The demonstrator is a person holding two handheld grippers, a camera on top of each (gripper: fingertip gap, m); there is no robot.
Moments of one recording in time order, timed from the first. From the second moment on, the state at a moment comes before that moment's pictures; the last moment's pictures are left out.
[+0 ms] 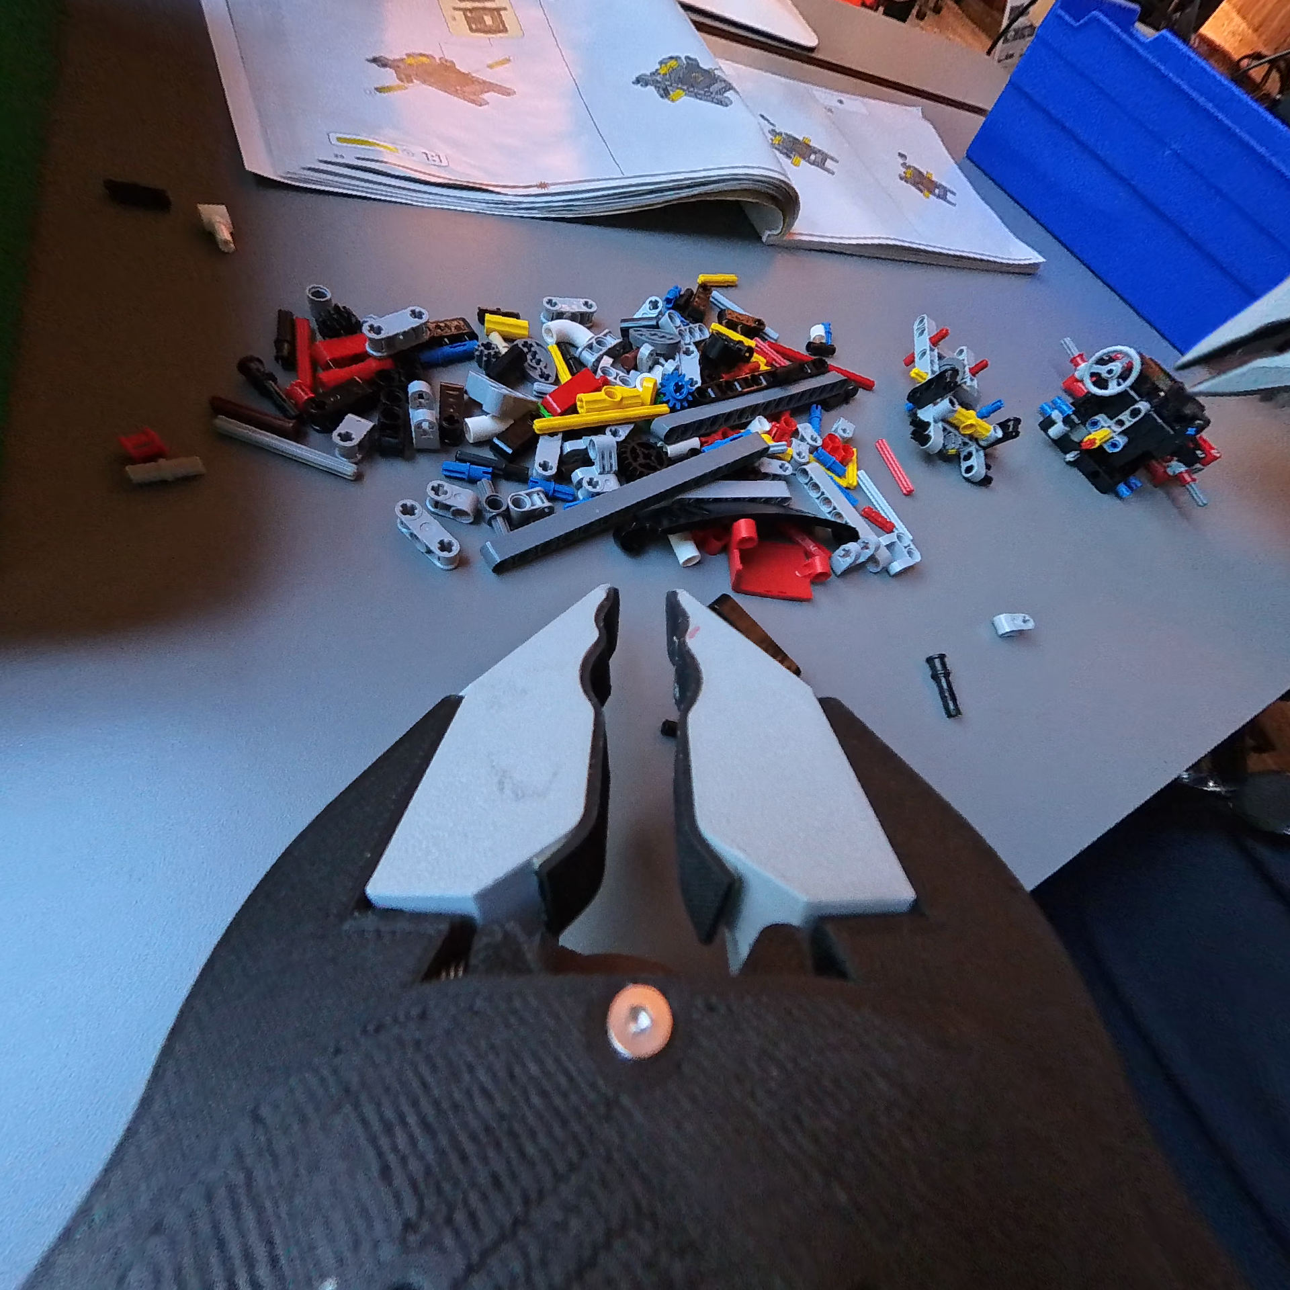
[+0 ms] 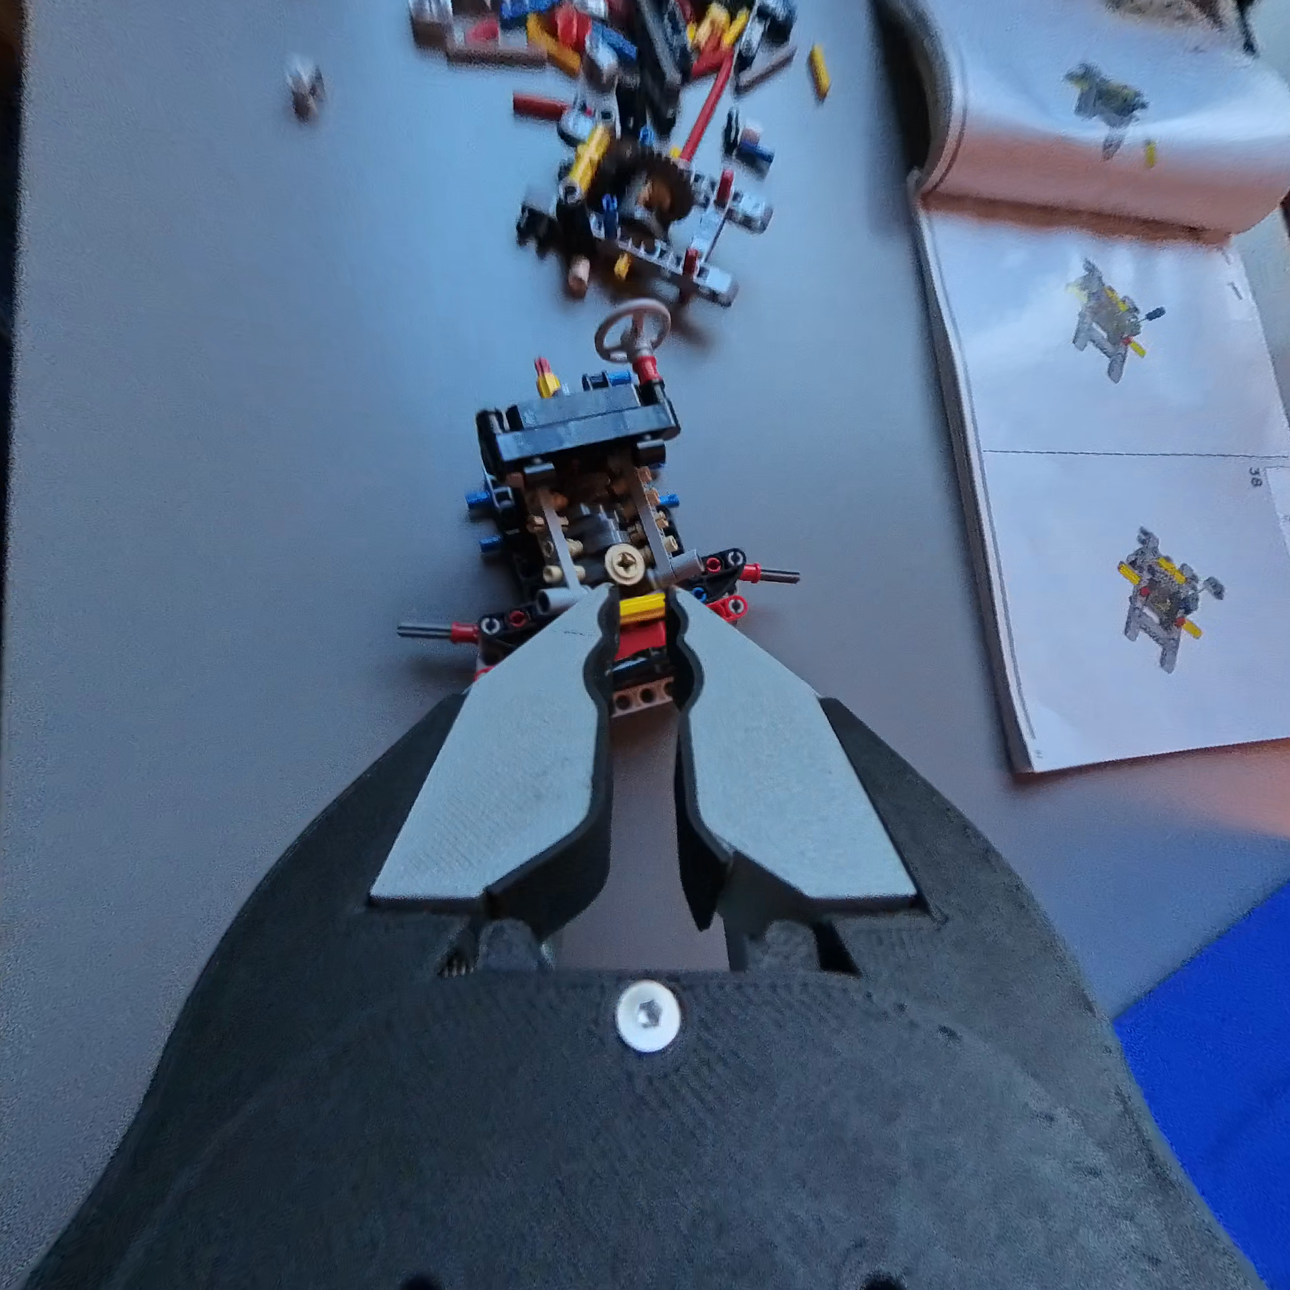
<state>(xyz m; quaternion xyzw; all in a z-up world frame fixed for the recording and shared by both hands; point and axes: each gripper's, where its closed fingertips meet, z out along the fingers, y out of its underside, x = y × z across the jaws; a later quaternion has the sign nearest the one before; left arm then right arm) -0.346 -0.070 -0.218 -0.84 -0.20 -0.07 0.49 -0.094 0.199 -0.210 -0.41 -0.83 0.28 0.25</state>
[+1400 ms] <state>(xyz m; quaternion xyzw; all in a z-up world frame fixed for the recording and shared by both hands) -0.345 -0.071 -0.214 -0.84 -0.20 -0.08 0.51 -0.103 0.203 -0.191 -0.42 -0.79 0.36 0.25</state>
